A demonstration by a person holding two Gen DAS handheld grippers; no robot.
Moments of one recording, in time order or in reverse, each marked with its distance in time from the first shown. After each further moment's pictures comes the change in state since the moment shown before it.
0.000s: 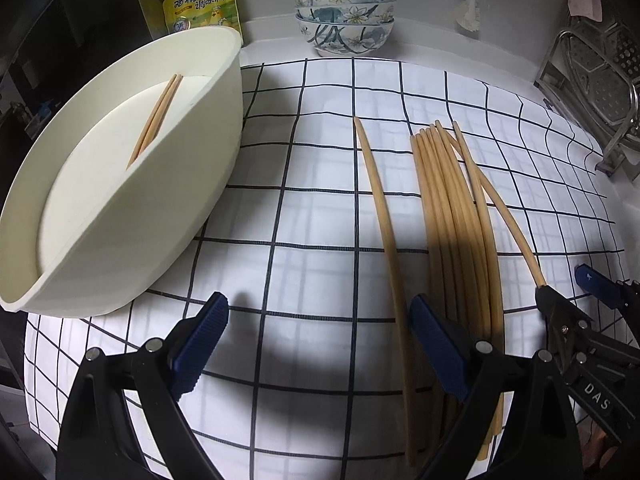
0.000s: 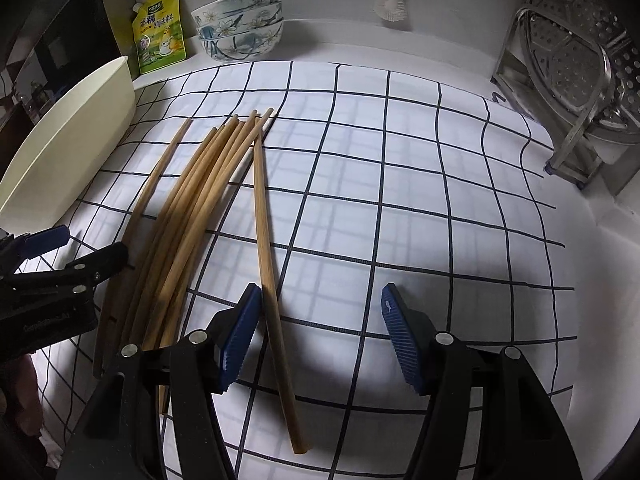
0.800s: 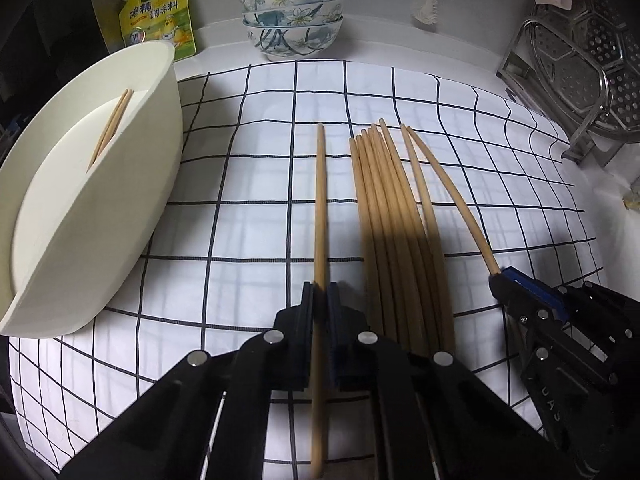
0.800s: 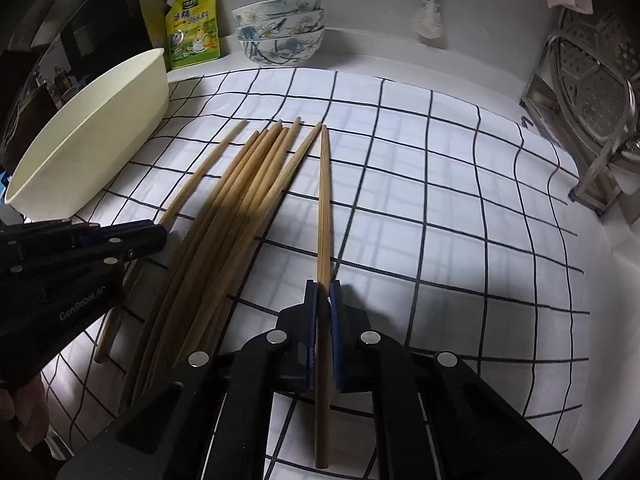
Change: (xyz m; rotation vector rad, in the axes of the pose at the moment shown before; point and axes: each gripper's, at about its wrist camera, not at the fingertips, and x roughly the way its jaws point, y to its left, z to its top) left arm -0.002 -0.021 0.006 0.056 0.011 -0.122; right arm 0.000 0.018 0.004 -0.059 -0.024 0.060
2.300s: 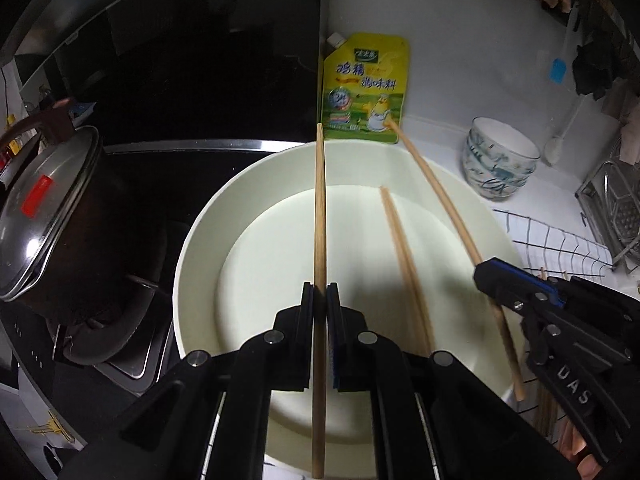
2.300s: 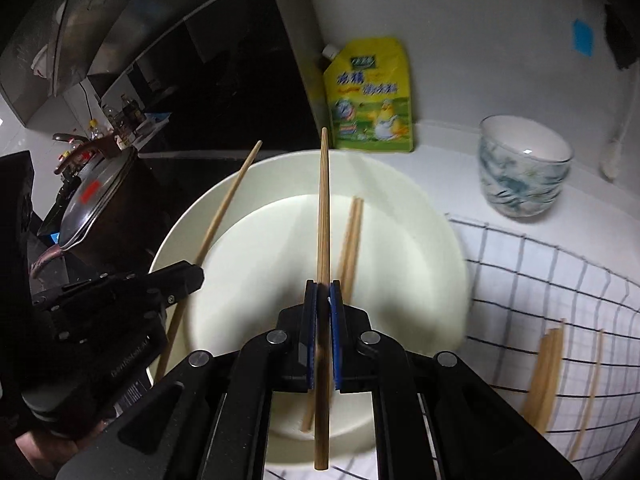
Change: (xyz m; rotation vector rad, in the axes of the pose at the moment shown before) left arm -0.087 0.256 0.066 -0.149 -0.131 0.100; right arm -0.004 0.234 0.169 -0.038 -0.065 0.269
